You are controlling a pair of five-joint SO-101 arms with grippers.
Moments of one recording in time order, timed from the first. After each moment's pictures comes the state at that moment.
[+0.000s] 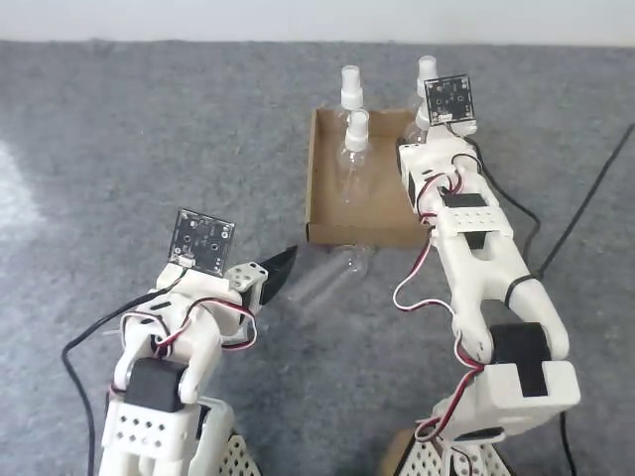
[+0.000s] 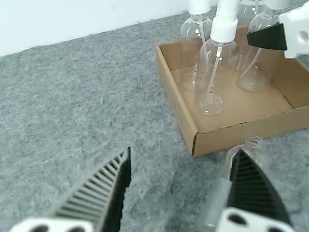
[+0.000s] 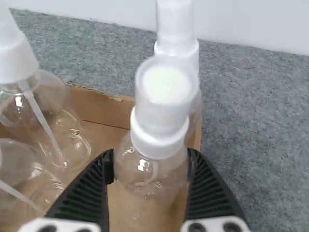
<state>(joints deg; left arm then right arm) 5.5 -82.3 74.9 53.0 -1.4 -7.2 4.9 28.9 6.9 5.0</state>
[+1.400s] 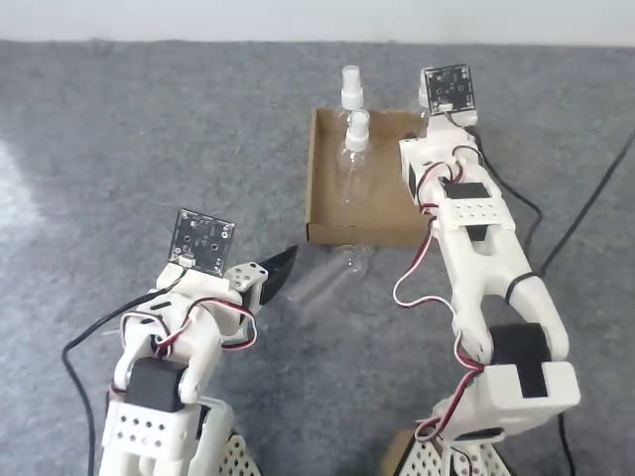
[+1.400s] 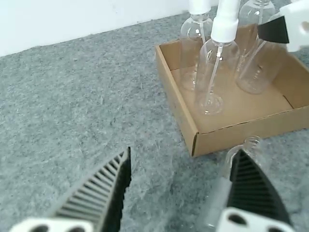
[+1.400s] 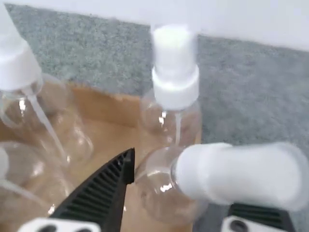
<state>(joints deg) 5.5 -82.3 74.9 53.0 -1.4 -7.2 3.8 24.4 16.0 5.0</state>
